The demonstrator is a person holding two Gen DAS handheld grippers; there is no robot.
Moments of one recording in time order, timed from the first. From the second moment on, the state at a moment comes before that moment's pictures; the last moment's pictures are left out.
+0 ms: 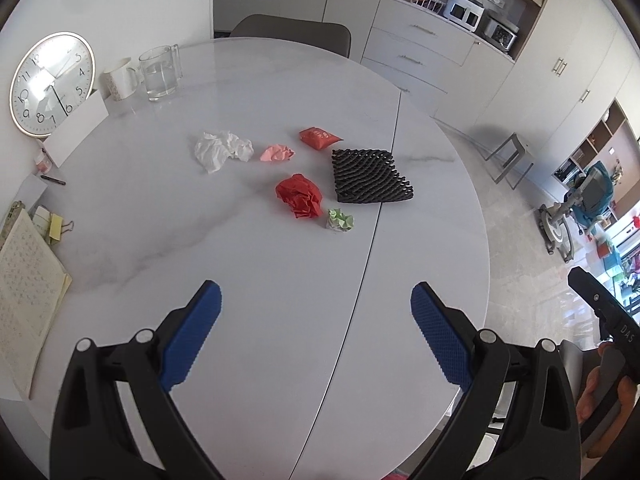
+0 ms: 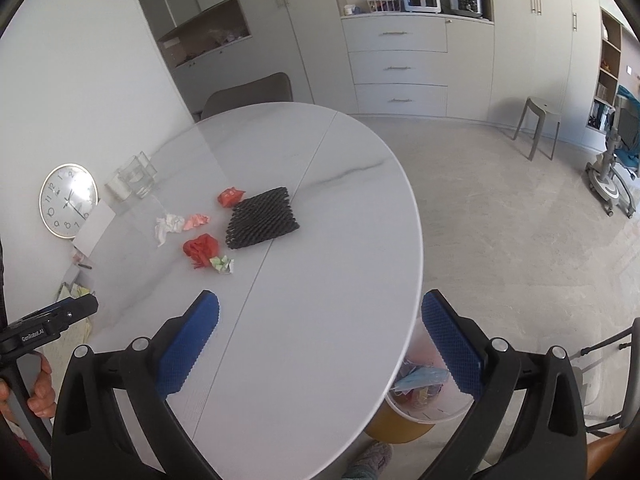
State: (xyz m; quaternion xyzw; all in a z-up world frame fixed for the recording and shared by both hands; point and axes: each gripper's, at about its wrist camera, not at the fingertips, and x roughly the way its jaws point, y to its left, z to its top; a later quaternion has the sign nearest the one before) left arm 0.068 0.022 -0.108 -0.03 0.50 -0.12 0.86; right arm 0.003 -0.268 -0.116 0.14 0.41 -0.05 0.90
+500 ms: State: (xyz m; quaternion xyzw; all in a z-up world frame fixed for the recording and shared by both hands) left arm 0.186 0.005 -0.188 -0.05 0.55 -0.08 0.83; right arm 0.141 -0.229 -0.172 0.07 0.46 0.01 0.88
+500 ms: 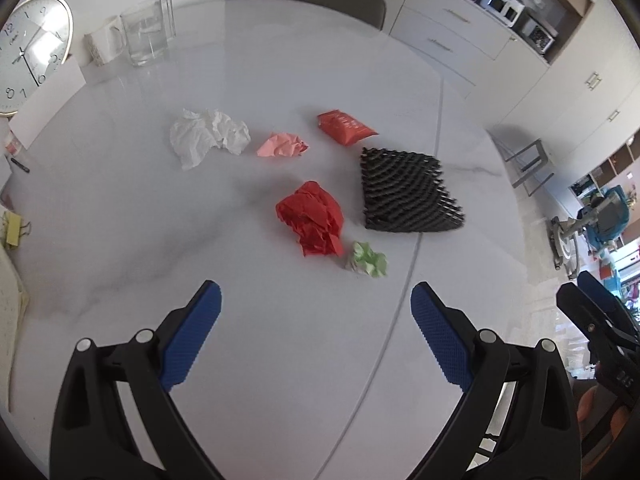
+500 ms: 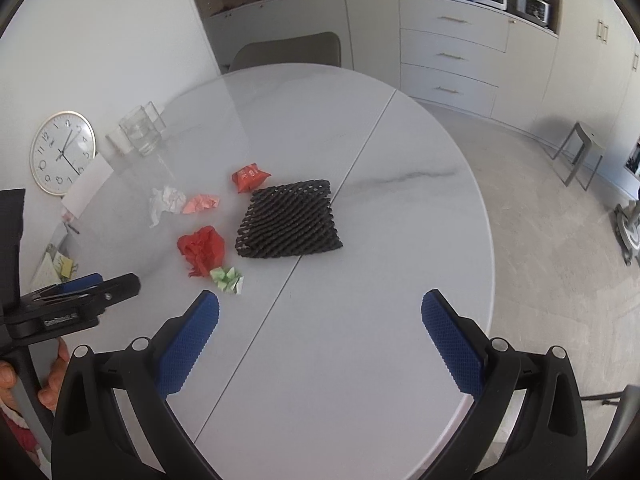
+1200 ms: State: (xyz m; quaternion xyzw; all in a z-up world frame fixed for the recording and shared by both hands) left arm 0.280 -0.005 -0.278 -0.06 0.61 -0.05 0.79; right arm 0.264 -0.218 -0.261 0.08 0.52 0.03 0.85
